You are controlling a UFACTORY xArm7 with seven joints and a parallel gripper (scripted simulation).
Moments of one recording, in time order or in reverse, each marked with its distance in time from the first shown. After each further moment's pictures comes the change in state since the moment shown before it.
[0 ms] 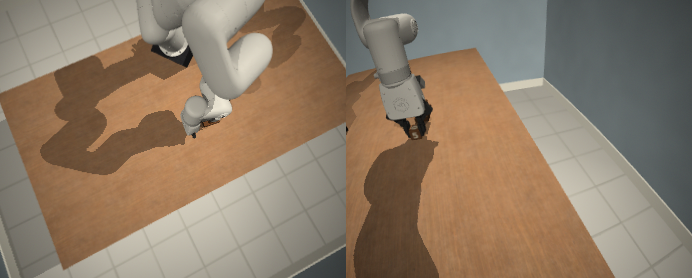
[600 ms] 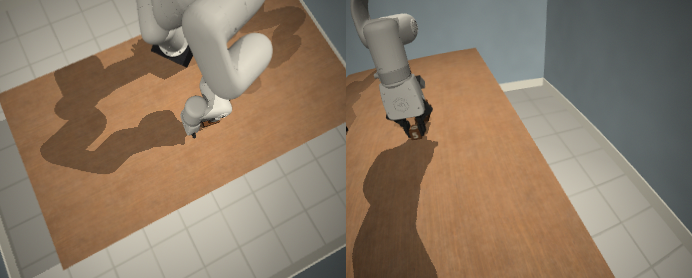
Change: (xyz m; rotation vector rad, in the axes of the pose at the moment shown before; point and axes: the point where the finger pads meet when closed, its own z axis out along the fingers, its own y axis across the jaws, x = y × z) arm 0.000 0.000 0.000 0.000 0.000 0.000
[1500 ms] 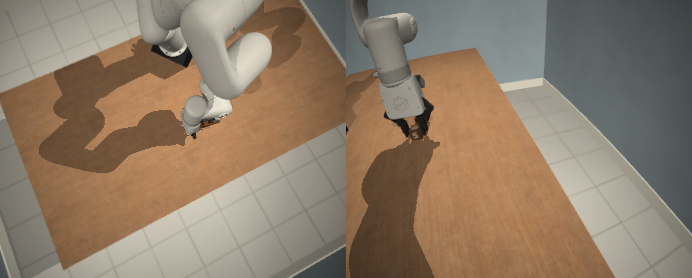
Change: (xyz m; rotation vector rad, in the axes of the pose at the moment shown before) arm 0.000 0.000 -0.002 0.000 0.000 0.000
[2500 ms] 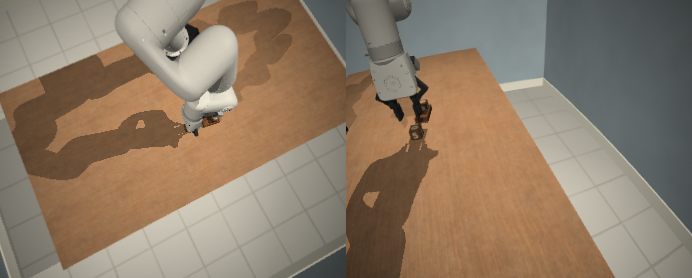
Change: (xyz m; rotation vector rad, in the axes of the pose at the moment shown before) arm 0.000 0.000 -0.056 -0.017 0.000 0.001
